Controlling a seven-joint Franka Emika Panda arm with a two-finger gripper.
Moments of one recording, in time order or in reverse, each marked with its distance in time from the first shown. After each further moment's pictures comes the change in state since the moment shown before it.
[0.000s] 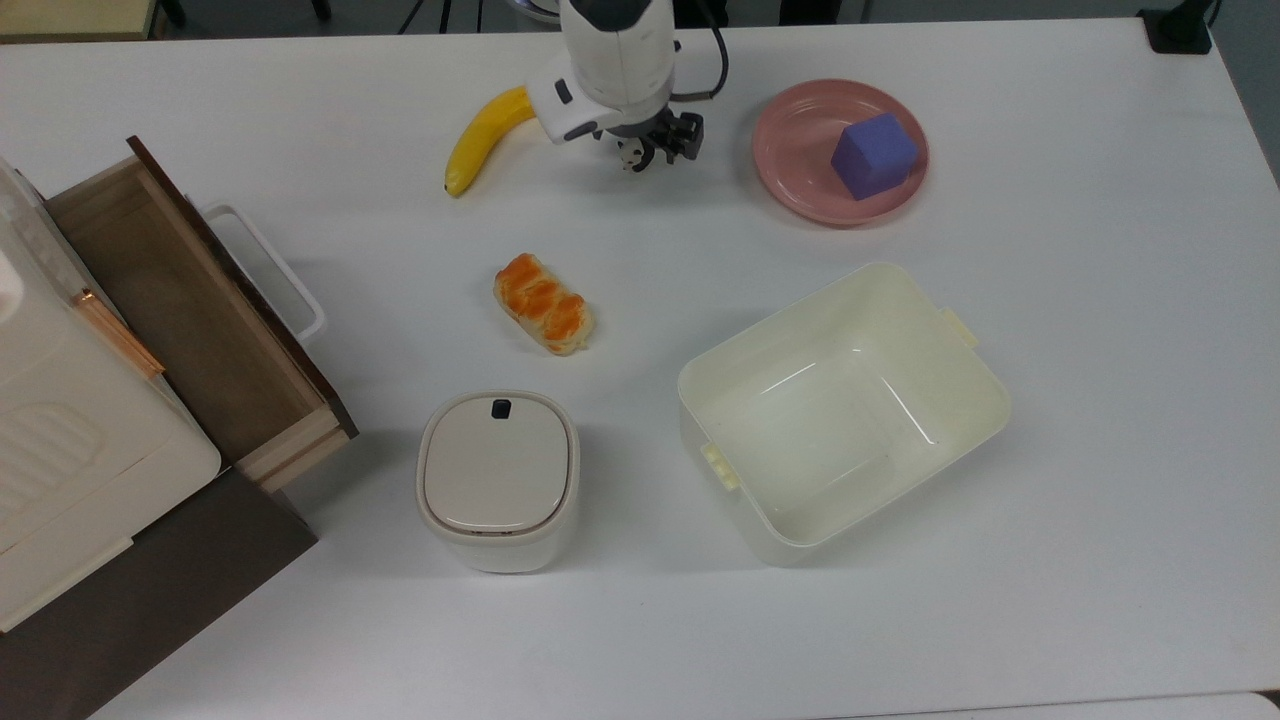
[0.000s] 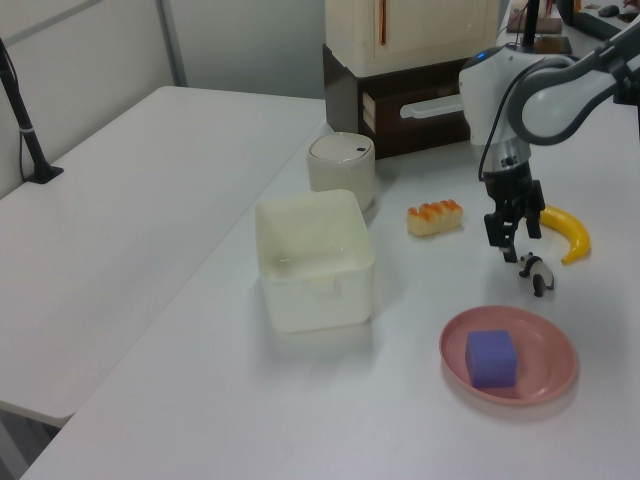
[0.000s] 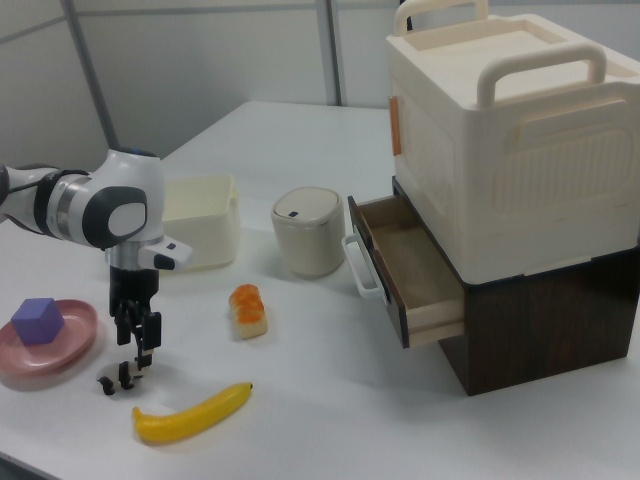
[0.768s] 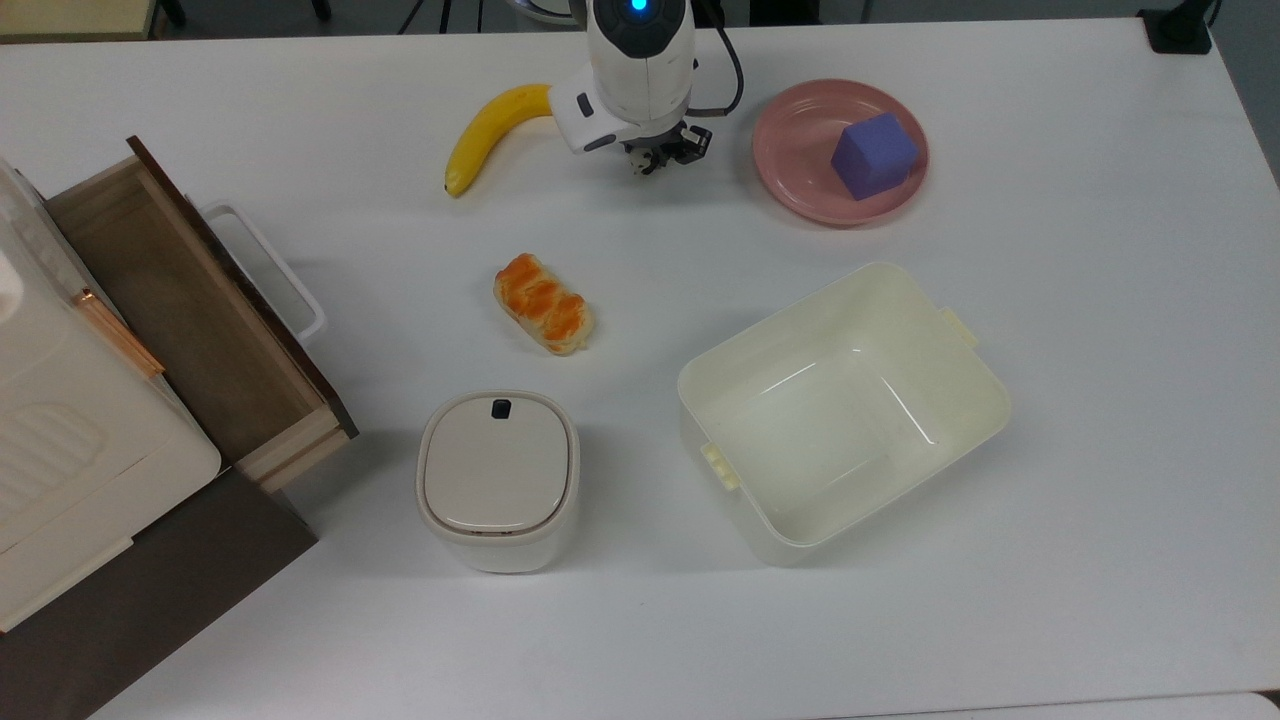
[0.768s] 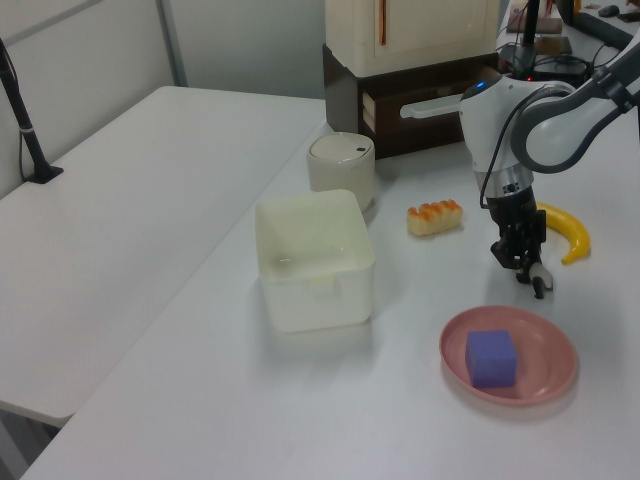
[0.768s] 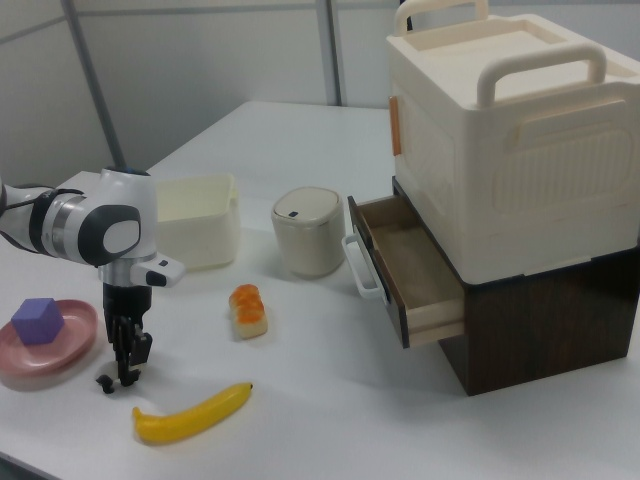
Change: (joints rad) arm 0.036 0.025 0.000 -0.049 -0.003 0.051 0.039
